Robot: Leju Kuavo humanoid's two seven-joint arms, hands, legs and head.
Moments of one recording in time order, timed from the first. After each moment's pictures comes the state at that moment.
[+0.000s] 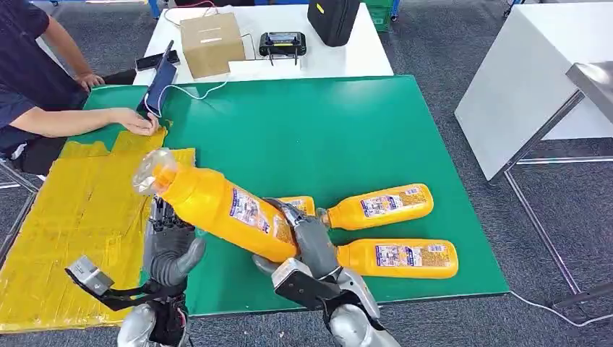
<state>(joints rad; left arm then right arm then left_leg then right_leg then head) 0.02 -0.22 -0.09 -1.57 0.14 -0.30 -0.52 -0.12 0.15 0.59 -1.42 0.48 -0.19 -0.26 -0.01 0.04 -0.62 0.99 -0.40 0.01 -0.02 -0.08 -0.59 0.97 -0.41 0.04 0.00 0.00</state>
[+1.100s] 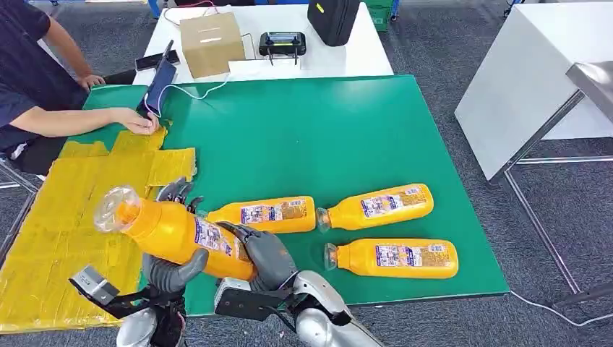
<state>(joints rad) 0.03 -0.20 -0.10 -1.56 0.01 -0.28 -0.56 -0.24 0.20 0.80 -1.19 0.59 -0.13 -0.16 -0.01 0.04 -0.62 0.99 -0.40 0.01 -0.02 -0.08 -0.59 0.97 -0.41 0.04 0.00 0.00</state>
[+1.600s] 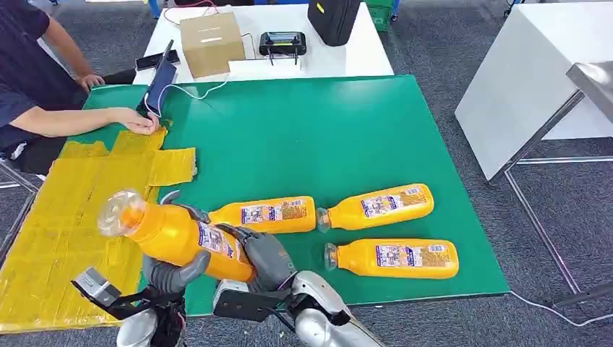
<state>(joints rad) 0.03 -0.19 -0.10 -1.56 -0.01 -0.28 -0.58 -0.25 0.20 0.80 -1.17 0.60 -0.13 -0.16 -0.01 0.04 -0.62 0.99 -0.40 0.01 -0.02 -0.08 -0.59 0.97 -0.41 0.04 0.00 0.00</state>
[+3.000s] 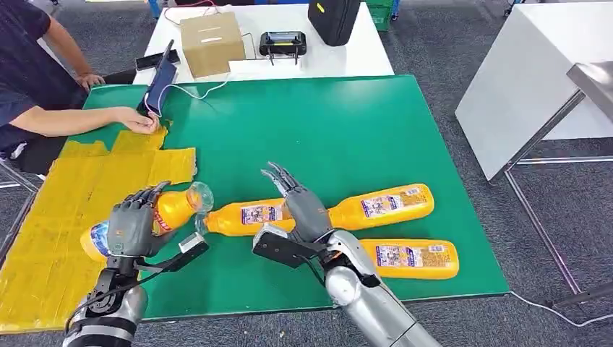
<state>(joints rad) -0.19 0.02 0.03 -1.19 -1.46 0.69 -0.19 -0.34 0.13 0.61 -1.21 0.62 -0.17 -0.12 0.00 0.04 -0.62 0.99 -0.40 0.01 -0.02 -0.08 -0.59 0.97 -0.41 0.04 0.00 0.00</state>
